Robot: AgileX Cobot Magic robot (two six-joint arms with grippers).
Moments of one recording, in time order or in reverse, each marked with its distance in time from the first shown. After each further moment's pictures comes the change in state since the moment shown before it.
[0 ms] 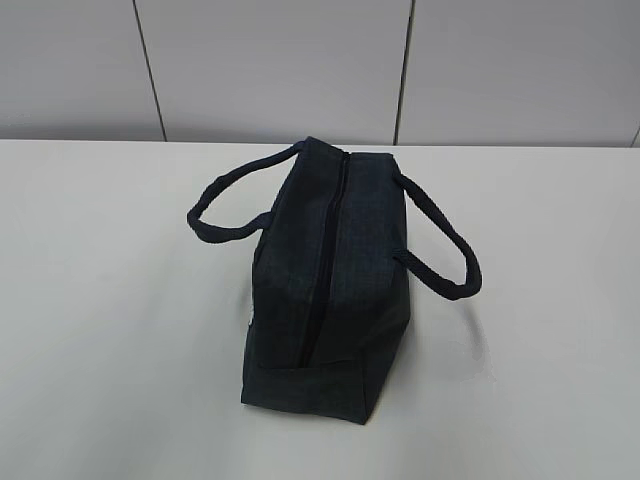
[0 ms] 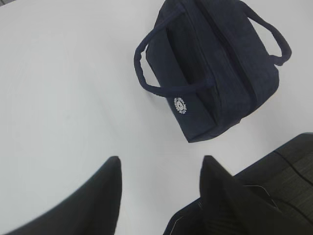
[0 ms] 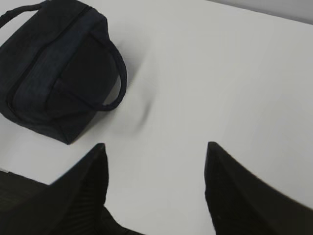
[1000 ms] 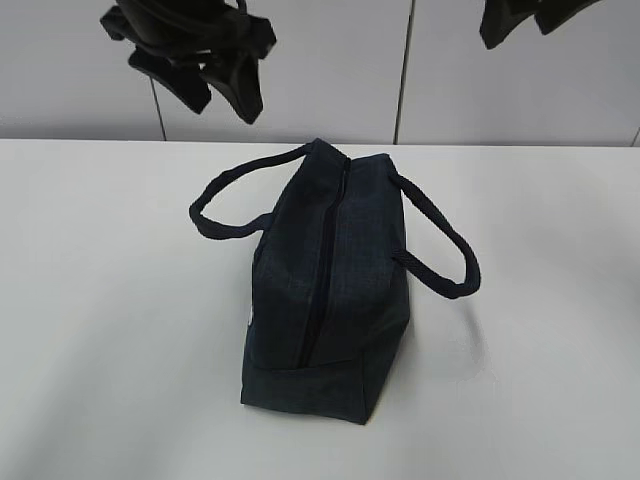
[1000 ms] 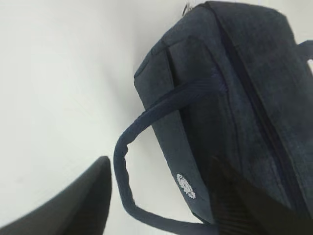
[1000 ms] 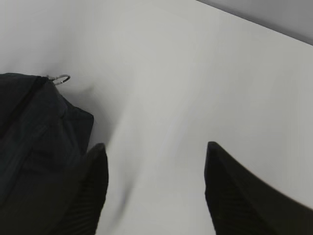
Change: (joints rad) left arm 0.000 0.751 -0.475 -0.046 -0.019 0.002; right arm 0.000 1.011 -0.736 -0.065 -0.013 -0.027
